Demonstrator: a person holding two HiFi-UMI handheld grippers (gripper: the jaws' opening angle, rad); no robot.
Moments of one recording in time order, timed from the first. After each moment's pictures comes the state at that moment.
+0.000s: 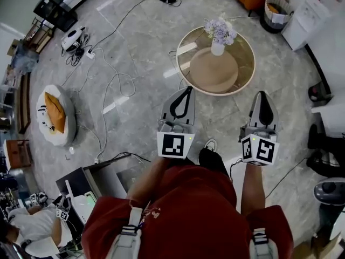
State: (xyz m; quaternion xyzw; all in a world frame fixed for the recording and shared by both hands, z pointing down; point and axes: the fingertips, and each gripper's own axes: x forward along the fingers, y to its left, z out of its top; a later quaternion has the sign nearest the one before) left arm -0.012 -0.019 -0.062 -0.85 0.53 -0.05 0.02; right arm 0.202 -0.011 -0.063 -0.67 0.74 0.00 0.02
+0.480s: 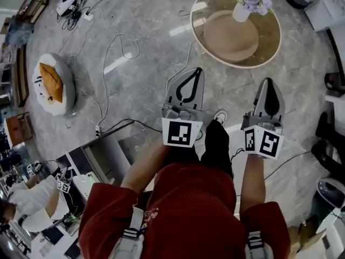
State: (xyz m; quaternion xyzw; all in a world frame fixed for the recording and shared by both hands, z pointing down) left arm -0.066 -0.045 0.037 -0.84 0.53 -0.07 0.02; right arm 0.123 -0.044 0.038 -0.64 0.76 -0.05 -0.01
